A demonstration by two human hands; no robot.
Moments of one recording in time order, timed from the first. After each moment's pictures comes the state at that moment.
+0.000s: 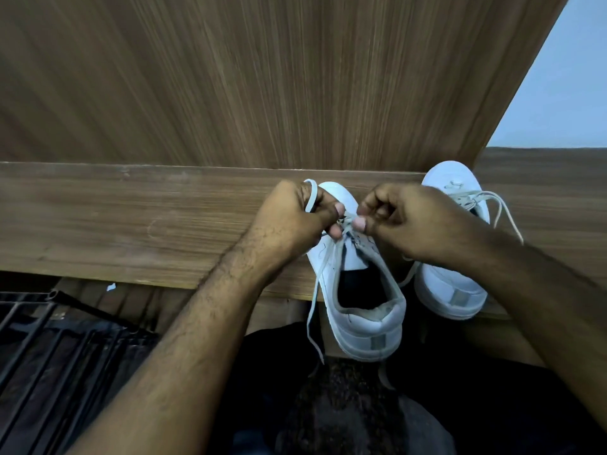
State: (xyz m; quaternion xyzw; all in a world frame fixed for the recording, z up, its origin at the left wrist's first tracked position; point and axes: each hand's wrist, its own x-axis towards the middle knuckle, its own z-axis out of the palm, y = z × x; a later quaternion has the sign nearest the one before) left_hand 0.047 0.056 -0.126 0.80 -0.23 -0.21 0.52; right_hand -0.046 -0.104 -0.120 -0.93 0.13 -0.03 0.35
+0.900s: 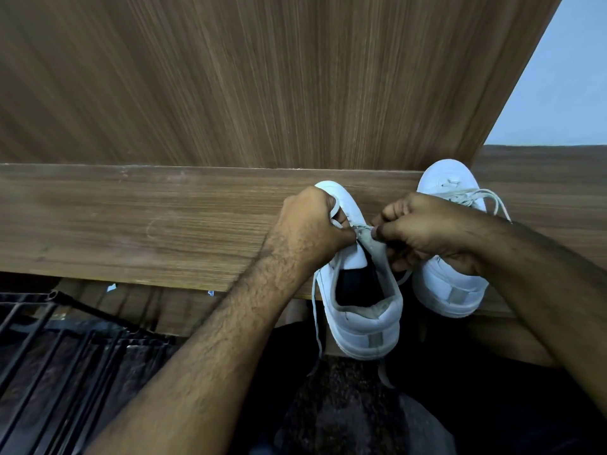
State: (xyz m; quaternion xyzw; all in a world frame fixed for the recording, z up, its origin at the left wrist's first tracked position) left_hand 0.038 0.035 -0.139 0.90 -0.29 -0.08 0.33; right_hand -0.046 -0.110 -0.126 -0.80 0.27 0.12 0.53
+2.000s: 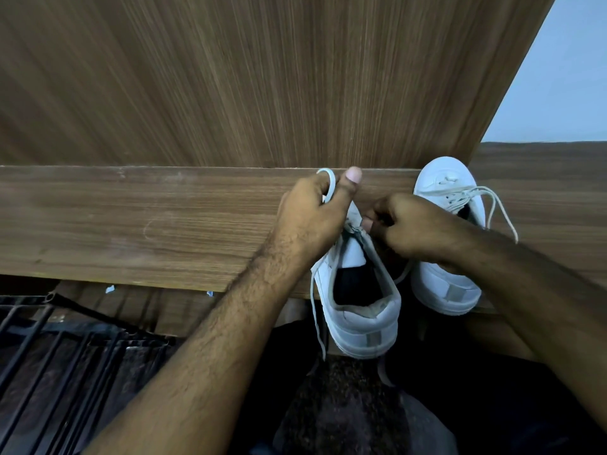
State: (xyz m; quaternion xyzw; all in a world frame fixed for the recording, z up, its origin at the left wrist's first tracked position) left_hand 0.032 0.027 -0.134 0.82 -0.25 -0.08 0.50; right_hand -0.040 -0.114 -0.138 -0.93 0.20 0.05 0.32
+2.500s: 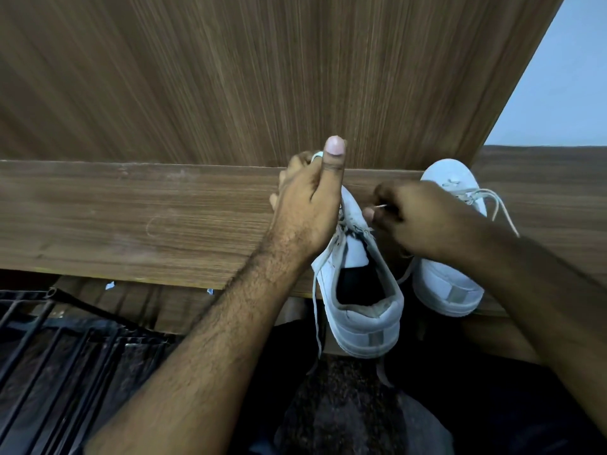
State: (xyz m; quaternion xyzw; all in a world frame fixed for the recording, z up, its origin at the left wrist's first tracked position) left_hand 0.036 0.030 -0.128 0.82 -0.25 -0.03 0.51; right_hand -0.040 -0.122 -0.134 -0.98 0.09 -0.05 0.18
